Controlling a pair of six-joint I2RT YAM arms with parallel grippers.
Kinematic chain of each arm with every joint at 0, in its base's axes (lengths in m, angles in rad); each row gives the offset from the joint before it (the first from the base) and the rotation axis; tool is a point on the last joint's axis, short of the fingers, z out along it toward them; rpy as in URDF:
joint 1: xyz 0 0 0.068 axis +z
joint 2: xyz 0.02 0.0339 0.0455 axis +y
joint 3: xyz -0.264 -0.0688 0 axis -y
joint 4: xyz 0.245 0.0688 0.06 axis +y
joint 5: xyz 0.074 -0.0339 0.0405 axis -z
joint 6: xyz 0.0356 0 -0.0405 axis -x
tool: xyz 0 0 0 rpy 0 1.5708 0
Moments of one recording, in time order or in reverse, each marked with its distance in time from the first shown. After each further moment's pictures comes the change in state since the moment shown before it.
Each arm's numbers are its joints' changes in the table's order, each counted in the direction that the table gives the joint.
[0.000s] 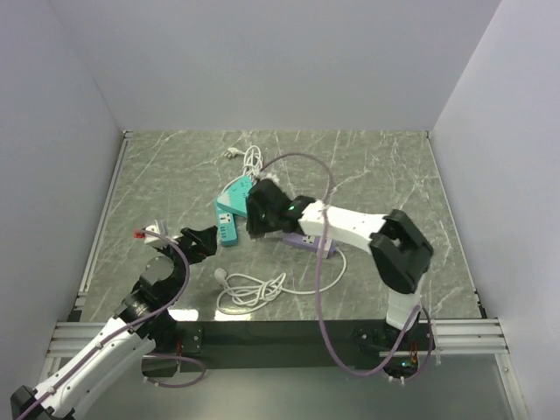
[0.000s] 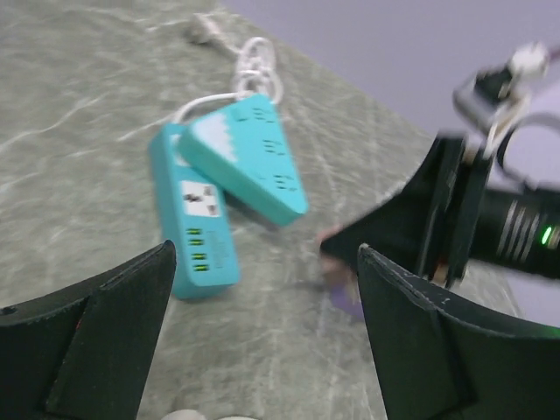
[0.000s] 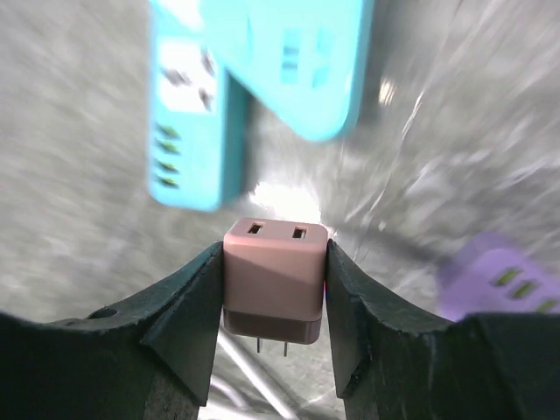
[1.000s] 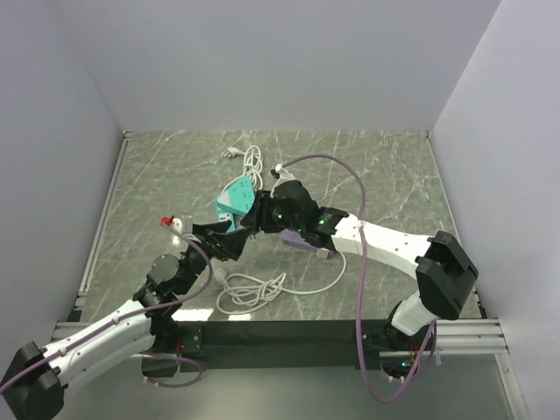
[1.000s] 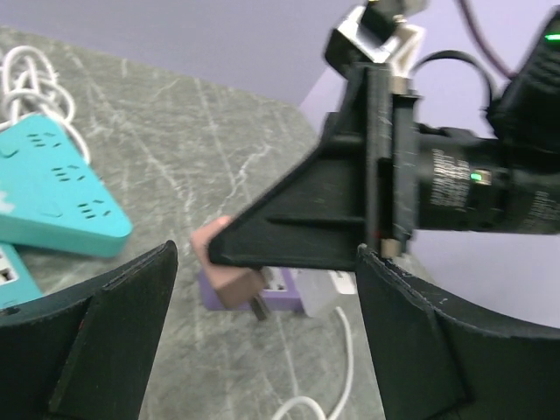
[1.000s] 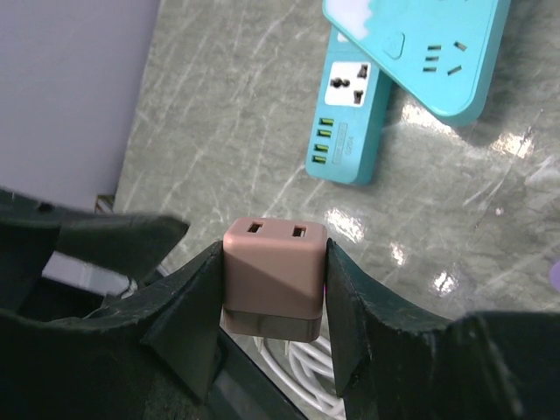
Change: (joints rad) left arm -0.105 0.334 -0.031 -0.634 0.329 -0.128; right arm -0.010 -0.319 -0.251 -0.289 -0.148 -0.144
